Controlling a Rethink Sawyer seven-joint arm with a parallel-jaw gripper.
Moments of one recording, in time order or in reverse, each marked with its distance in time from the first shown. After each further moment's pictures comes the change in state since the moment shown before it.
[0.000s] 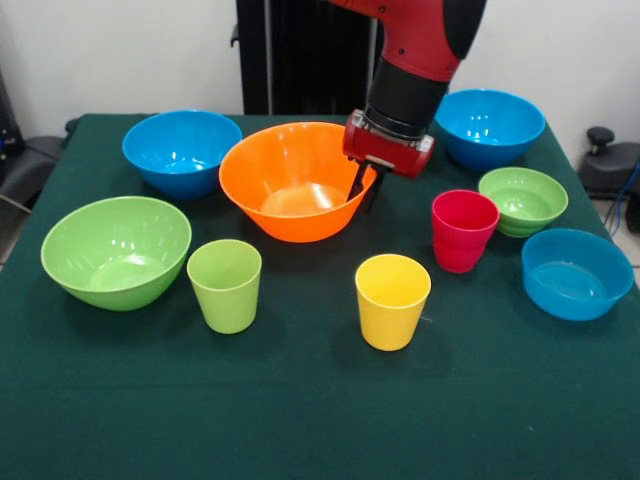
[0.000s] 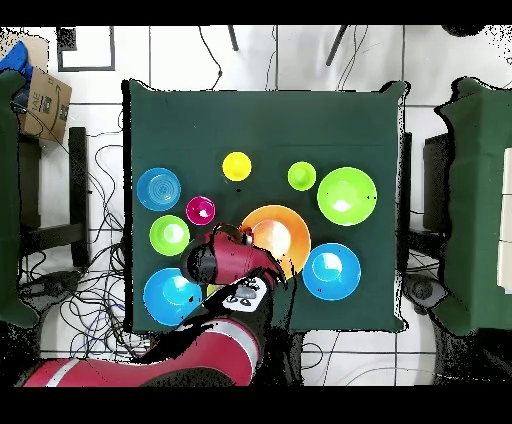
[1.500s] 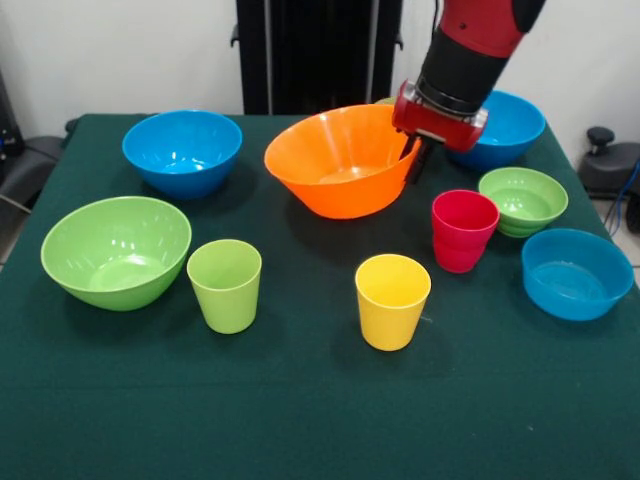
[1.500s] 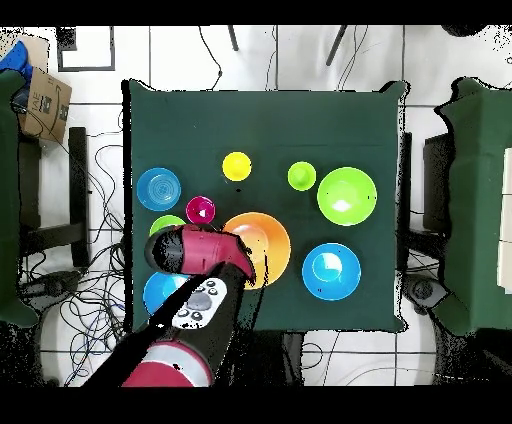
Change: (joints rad) arm 0.145 -0.050 -0.070 -0.091 0.060 0.336 0.002
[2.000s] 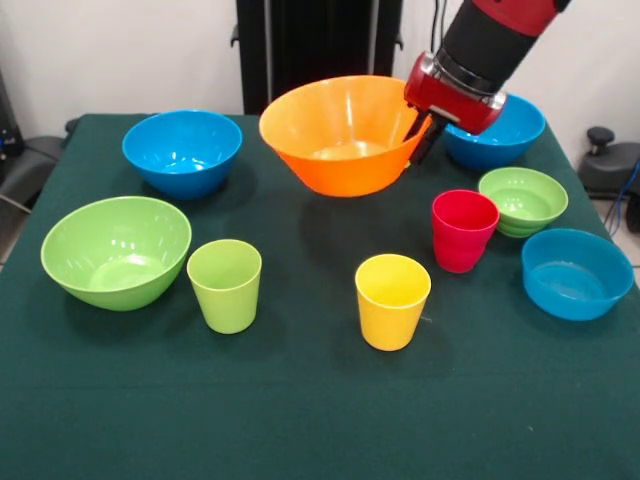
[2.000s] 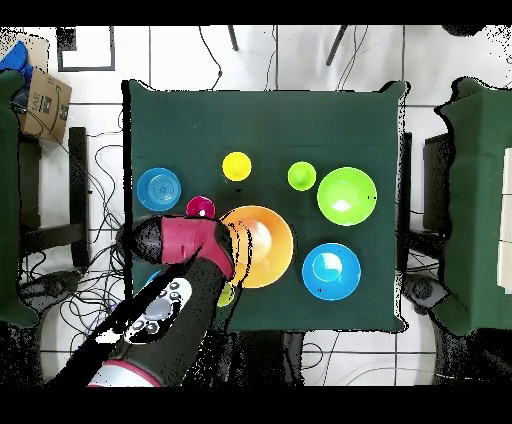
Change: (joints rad) arm 0.109 0.029 -0.142 -0.131 0.000 0.196 0.053
